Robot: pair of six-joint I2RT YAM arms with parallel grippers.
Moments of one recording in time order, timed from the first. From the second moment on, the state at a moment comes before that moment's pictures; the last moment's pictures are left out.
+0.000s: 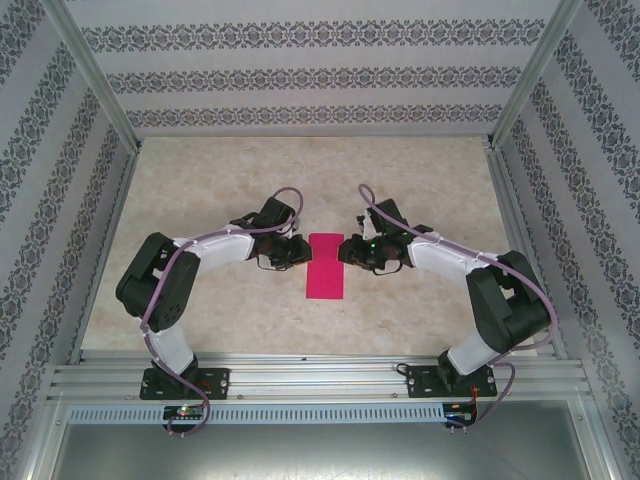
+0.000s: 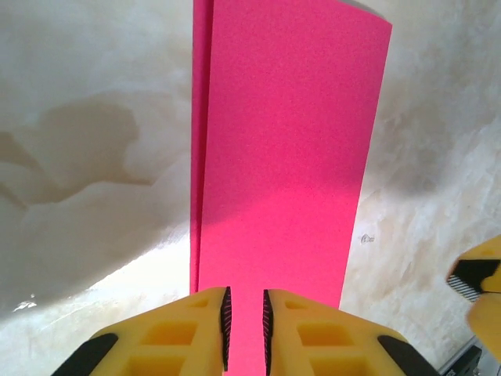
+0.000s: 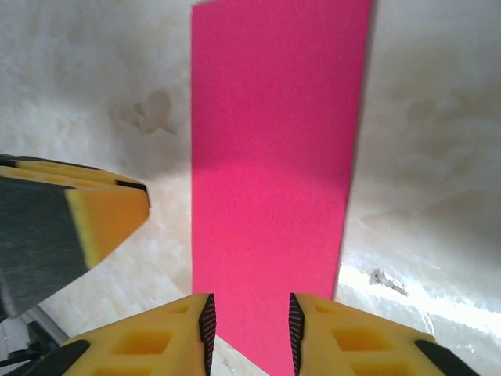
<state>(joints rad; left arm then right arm) -0.52 1.77 1.02 -0.30 0.41 -0.76 0.47 1.57 0.87 -0.31 -0.45 0.68</state>
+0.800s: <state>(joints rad) -0.44 1.74 0.82 0.14 0.46 -0.96 0.53 1.59 0.91 -0.35 -0.33 0.74</state>
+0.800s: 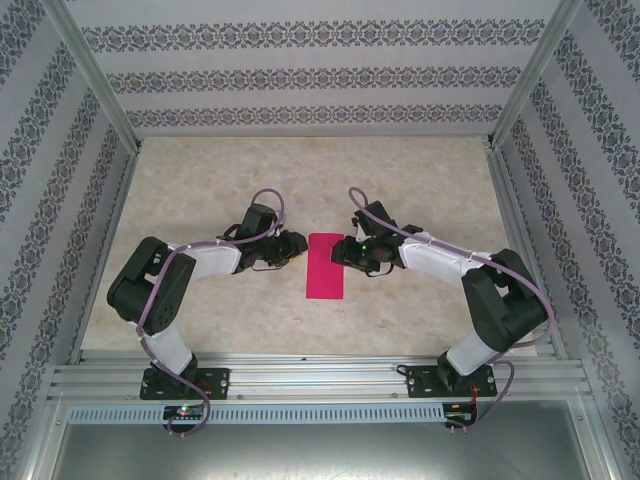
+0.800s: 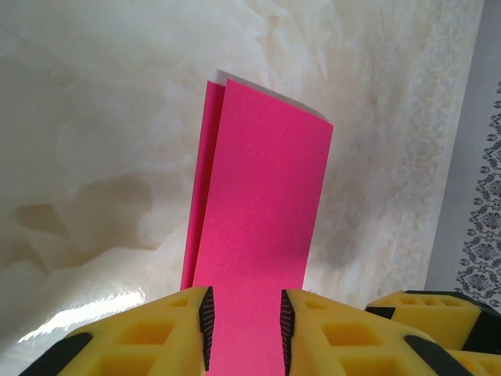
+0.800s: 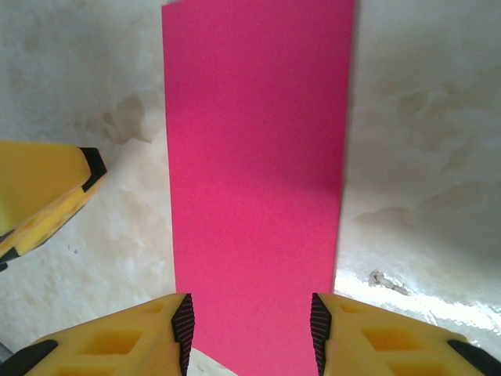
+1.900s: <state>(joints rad) -0.44 1.77 0.81 0.13 0.54 -0.94 0.56 1.73 0.91 -0.27 -0.34 0.79</state>
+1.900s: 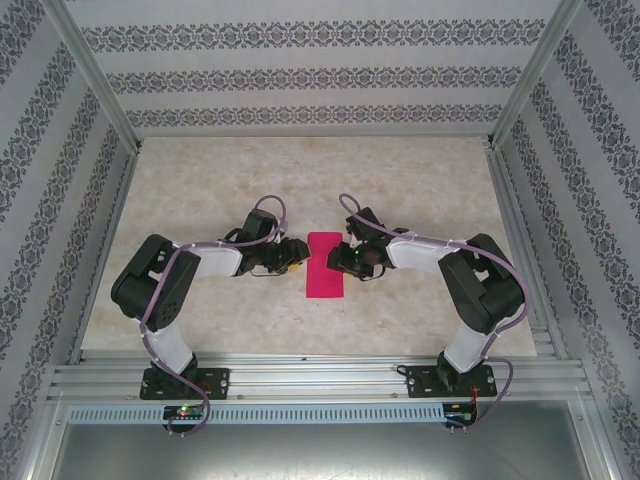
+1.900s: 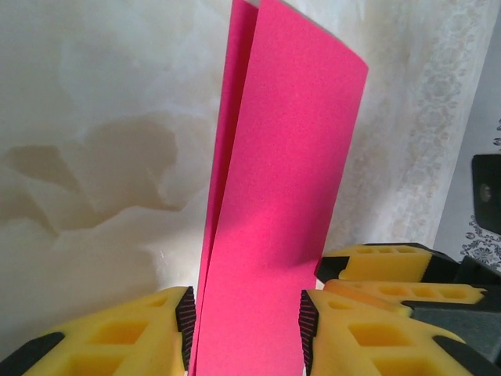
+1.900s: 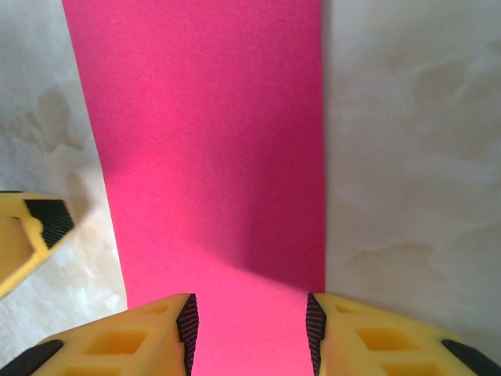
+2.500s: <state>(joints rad) -0.47 1.82 0.90 0.02 0.54 -0.92 0.54 1.74 0.85 -0.14 -0.39 0.81</state>
